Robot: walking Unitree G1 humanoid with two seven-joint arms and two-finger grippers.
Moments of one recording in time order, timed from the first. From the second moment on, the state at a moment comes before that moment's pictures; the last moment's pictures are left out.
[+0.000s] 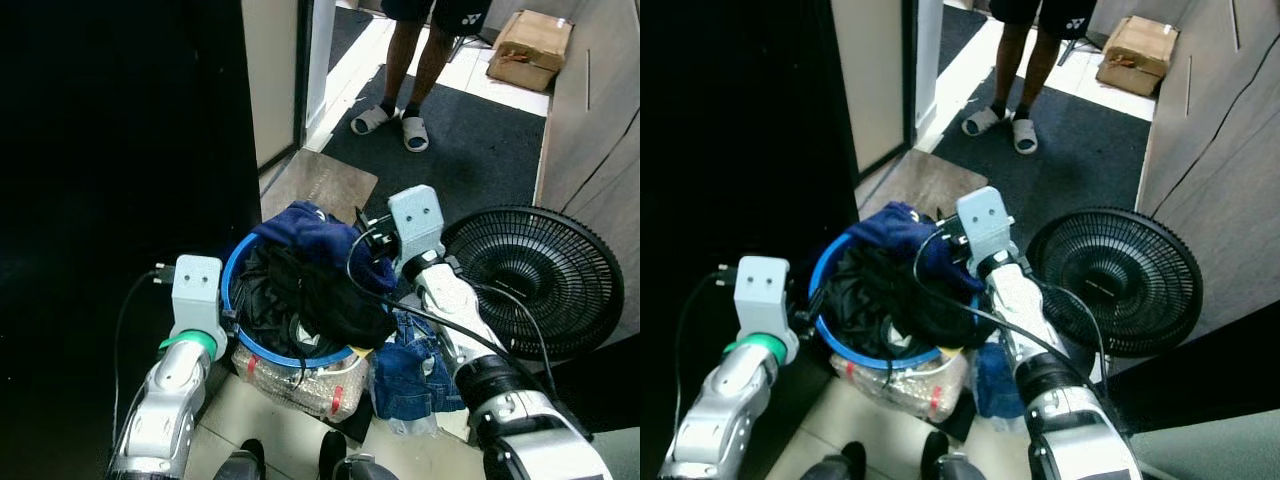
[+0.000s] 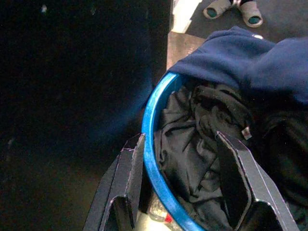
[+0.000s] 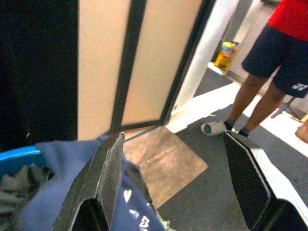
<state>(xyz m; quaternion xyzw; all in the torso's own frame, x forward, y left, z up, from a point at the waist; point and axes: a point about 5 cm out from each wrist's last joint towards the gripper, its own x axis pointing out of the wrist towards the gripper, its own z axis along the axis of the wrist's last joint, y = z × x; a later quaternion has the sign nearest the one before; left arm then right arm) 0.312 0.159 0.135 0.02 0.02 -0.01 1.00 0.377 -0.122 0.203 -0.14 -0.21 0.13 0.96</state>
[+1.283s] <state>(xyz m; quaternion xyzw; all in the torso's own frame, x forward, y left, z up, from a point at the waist) 0.311 0.201 0.162 0.04 -0.01 0.06 1.00 0.391 -0.090 0.157 -0.06 -0.02 0.18 0.98</state>
